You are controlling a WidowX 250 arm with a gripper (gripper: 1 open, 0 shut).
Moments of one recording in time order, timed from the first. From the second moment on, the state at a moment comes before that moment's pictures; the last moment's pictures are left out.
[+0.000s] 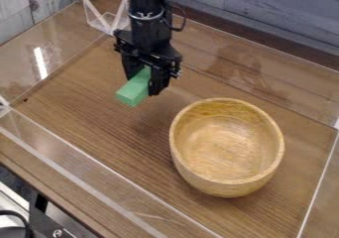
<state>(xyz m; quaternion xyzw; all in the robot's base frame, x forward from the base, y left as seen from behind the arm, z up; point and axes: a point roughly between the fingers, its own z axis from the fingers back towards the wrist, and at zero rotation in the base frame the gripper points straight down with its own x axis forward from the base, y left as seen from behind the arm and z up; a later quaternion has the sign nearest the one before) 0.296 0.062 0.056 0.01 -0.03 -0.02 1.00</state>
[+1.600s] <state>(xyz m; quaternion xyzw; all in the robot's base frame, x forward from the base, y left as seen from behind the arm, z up) 0.318 0.055 0.022 0.02 -0.04 0.07 1.00</state>
